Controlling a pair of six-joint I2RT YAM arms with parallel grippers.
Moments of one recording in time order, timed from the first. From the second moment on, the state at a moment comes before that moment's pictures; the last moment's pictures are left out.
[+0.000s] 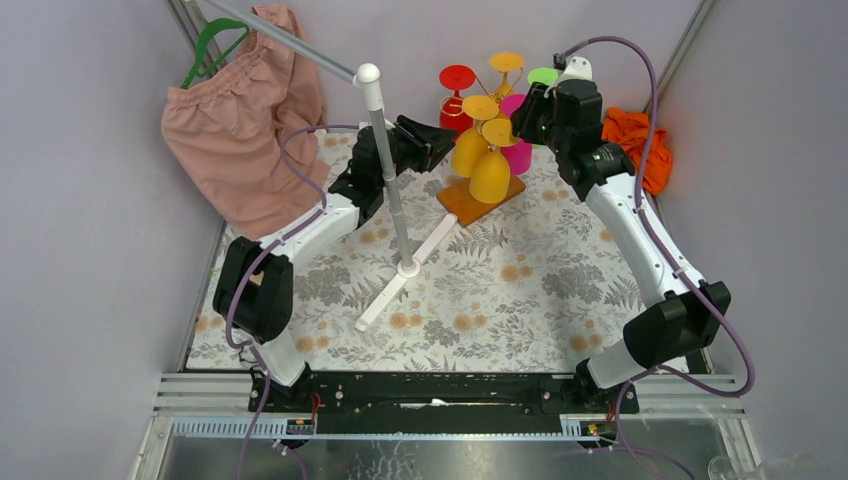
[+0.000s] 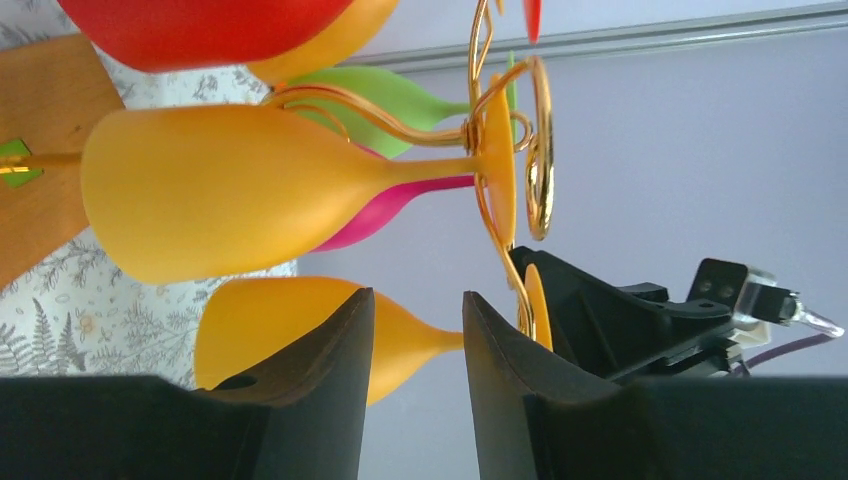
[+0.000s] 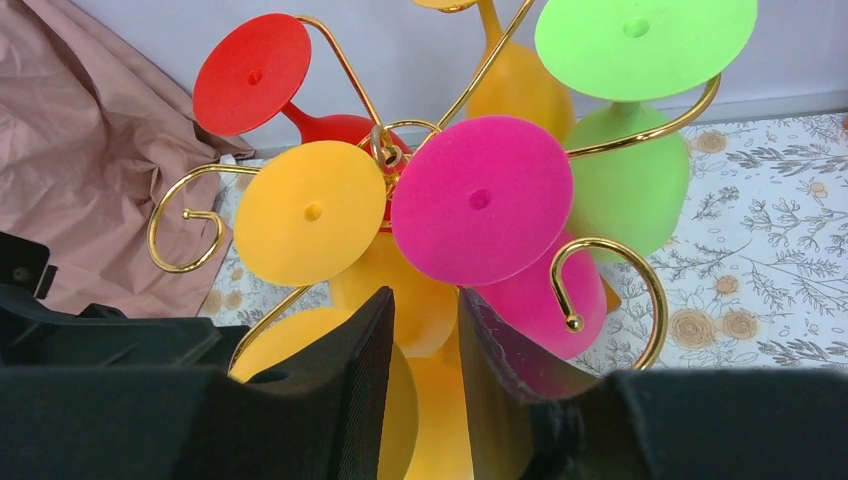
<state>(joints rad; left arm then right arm) -0.47 1.73 1.32 0.33 0.19 -1.42 0.33 1.53 1.61 -0.37 0.09 0.36</state>
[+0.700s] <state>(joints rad) -0.33 1.87 1.41 0.58 0.34 -1.55 0.33 1.58 1.63 -0.33 0.09 0.36</state>
